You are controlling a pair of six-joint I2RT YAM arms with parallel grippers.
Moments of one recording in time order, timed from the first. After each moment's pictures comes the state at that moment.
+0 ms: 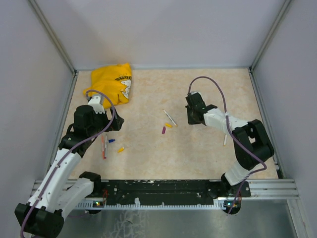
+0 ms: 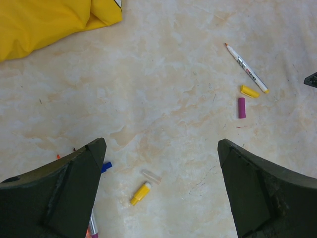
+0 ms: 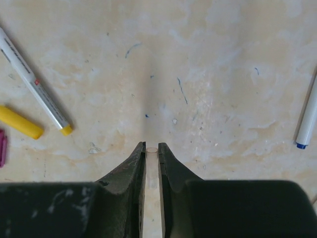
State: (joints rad) left arm -0.26 0.82 0.75 -0.42 0.07 -0.26; right arm 0.46 1.62 1.01 -0.36 0.20 0.30
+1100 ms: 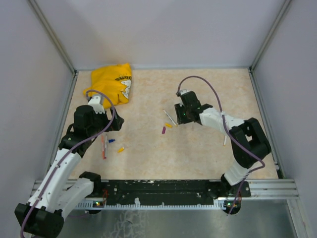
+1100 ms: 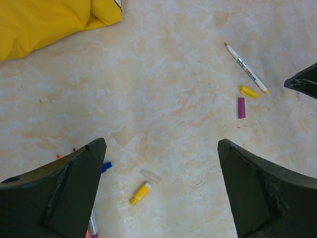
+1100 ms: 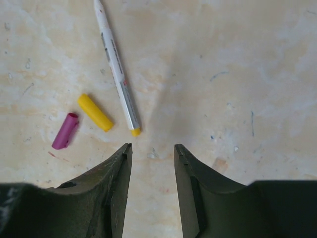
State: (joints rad) left arm -0.26 0.82 0.75 -0.42 0.07 -0.26; right arm 0.51 1.61 1.01 -0.29 0.02 0.21
